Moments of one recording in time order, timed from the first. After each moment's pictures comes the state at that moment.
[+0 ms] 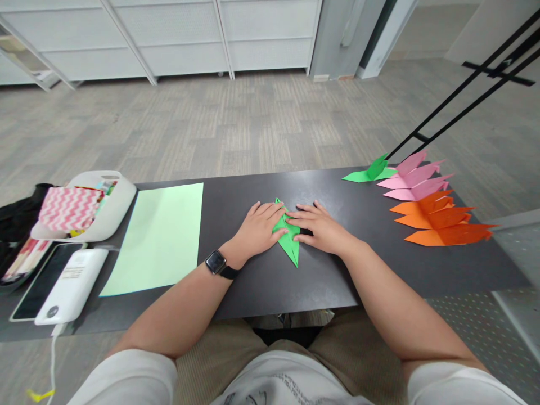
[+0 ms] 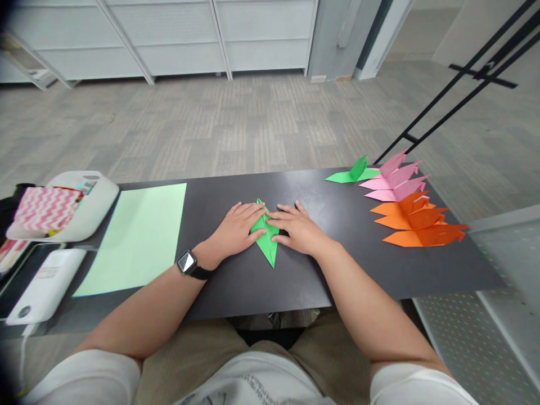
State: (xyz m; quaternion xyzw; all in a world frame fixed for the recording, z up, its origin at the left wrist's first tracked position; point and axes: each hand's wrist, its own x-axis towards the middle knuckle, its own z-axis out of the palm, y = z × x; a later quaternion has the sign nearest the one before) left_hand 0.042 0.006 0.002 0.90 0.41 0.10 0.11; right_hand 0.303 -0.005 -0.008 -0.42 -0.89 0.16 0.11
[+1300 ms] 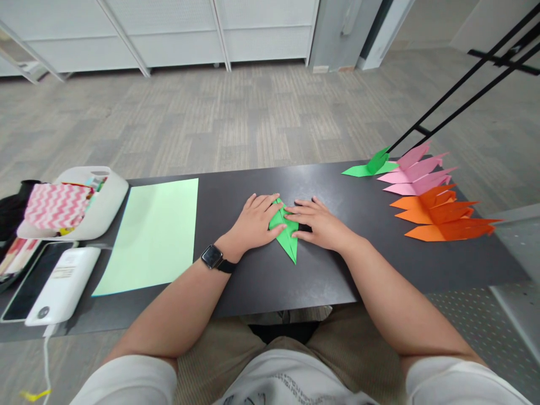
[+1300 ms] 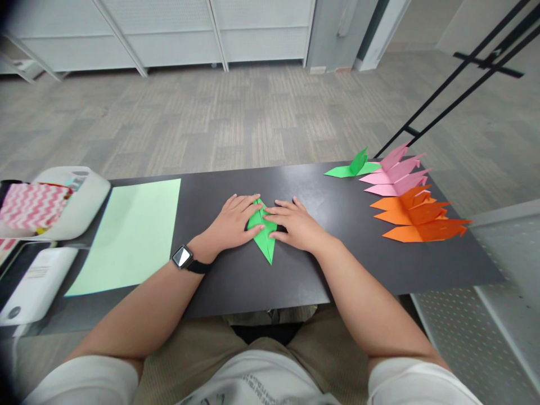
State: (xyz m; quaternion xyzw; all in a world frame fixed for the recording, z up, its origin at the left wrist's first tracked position) left_hand 0.040 0.014 -0.004 0.90 0.41 0.13 0.10; right_hand 0.304 -0.005 -0.006 -0.42 -0.88 0.18 0.13
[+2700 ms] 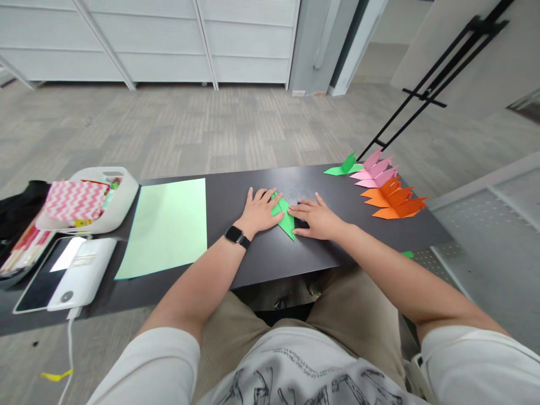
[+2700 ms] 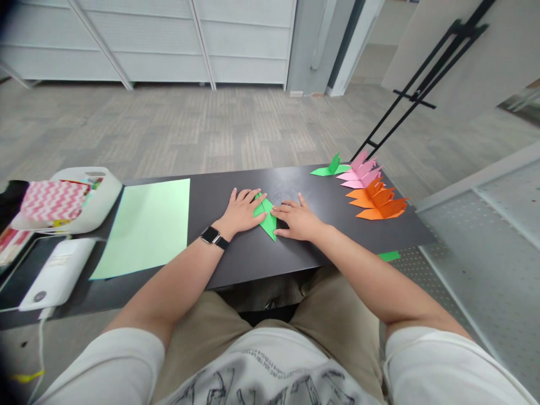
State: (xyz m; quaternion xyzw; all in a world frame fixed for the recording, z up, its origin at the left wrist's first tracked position) left_hand 0.047 0.008 -0.015 0.89 0.45 0.12 0.05; right_hand 0.298 -0.050 0.018 -0.47 -0.88 0.07 0.01
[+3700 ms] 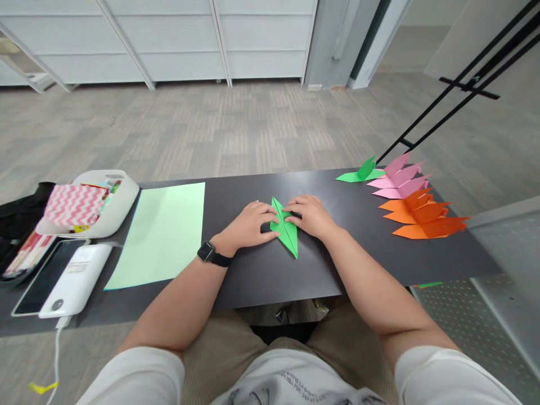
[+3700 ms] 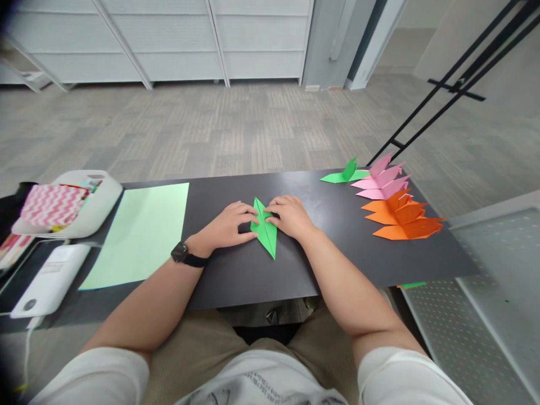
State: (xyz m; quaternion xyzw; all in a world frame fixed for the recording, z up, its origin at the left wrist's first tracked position) left_hand 0.009 0.017 0.008 0.92 0.31 0.18 0.17; right_hand 0.280 0.015 -0.007 -0.47 -0.85 0.11 0.19
